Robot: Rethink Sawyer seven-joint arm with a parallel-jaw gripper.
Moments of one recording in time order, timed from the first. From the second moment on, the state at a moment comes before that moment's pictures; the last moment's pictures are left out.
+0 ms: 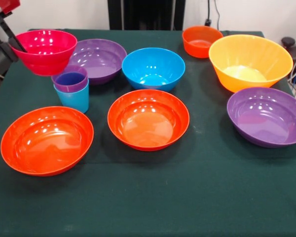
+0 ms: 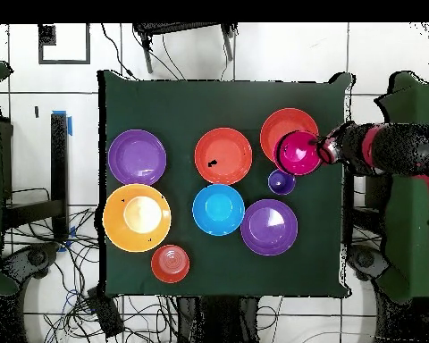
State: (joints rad) arm -1.24 -0.40 1.12 1.37 -0.60 1.18 1.00
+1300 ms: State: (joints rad) arm -1.28 -0.36 1.12 1.48 -0.60 1.18 1.00
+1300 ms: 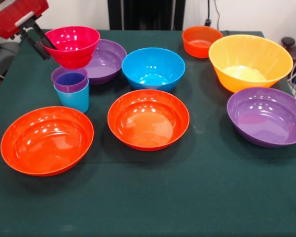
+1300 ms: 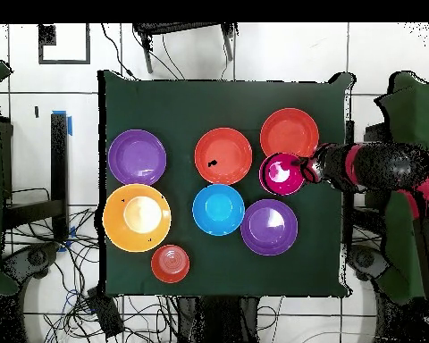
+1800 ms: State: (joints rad) arm -1.29 -0.32 1.12 1.48 -0.60 1.18 1.00
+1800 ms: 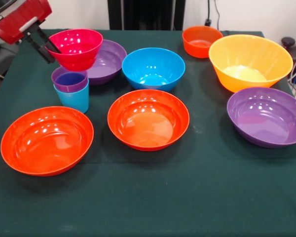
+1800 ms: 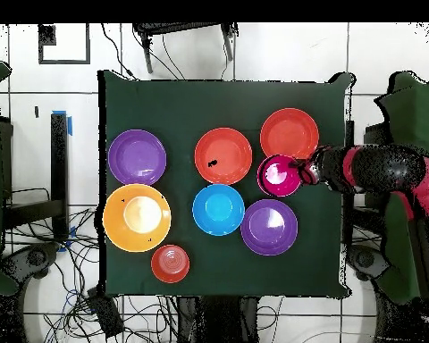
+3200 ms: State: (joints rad) arm -1.30 -0.26 1.12 1.47 -0.62 1.18 0.91
